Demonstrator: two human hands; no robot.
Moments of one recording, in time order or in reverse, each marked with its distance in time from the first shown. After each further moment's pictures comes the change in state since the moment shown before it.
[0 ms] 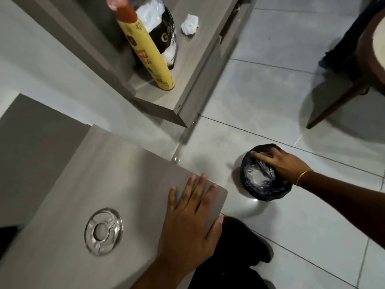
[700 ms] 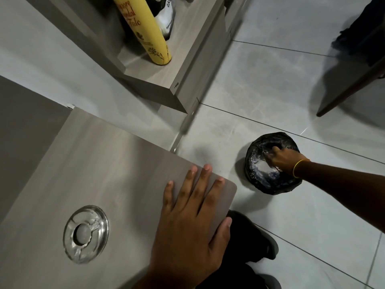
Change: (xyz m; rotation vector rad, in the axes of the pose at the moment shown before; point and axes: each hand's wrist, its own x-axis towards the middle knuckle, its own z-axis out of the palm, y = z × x) left_hand -0.002 -0.001 0.004 0.002 0.051 0.016; right_hand 0.065 0.001 0.083 -0.323 -0.243 -0.046
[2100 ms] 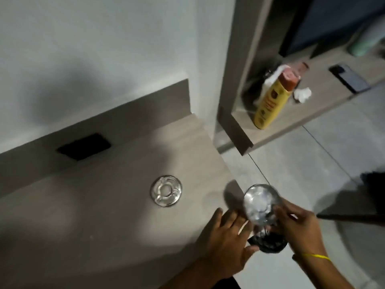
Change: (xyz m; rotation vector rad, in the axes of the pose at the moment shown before) left_hand -0.019 0.038 -0.048 -0.116 -0.112 -0.306; right_hand -0.247 -0.097 -0.369 1.565 0.359 0.290
